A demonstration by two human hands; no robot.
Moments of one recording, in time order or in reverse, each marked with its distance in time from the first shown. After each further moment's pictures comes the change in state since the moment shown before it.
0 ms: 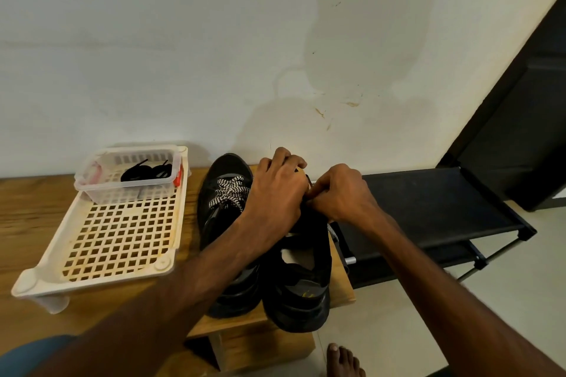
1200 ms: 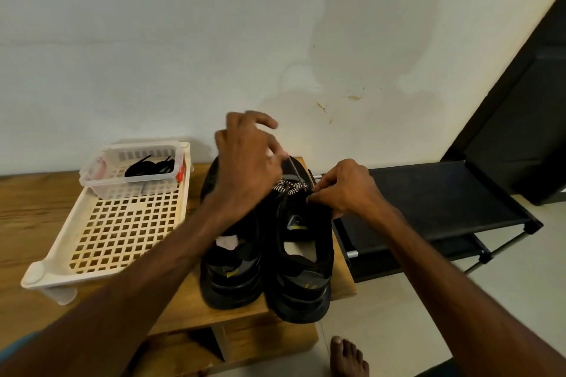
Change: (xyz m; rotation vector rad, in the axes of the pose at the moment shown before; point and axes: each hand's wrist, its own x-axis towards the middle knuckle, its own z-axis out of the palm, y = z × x) left_hand 0.010 -0.041 -0.015 -0.306 0.324 -0.278; right_hand -0.002 0.006 -0.007 0.092 -0.060 0.052
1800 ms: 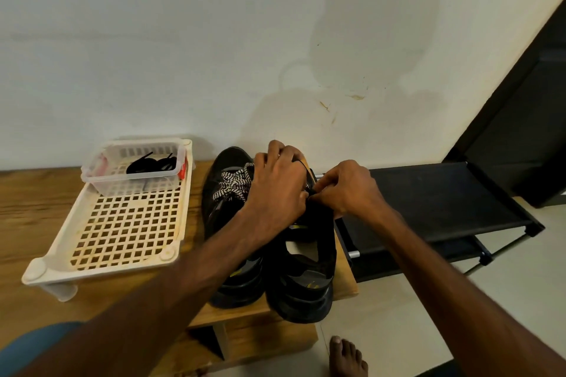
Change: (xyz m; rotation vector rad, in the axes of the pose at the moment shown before) left_hand -0.027 0.026 0.022 0.222 -0.321 0.168; right_hand 0.003 -0.002 0.007 -0.045 0.036 0.007
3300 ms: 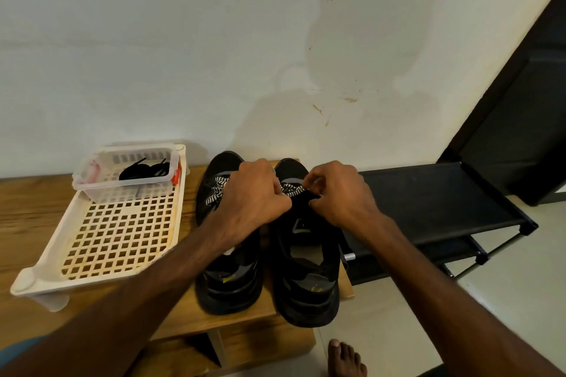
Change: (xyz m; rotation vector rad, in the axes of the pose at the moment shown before) left_hand -0.002 -0.020 -0.010 -0.342 -0.111 -0.272; right_hand -0.023 -0.013 -0.006 -0.167 0.066 -0.140
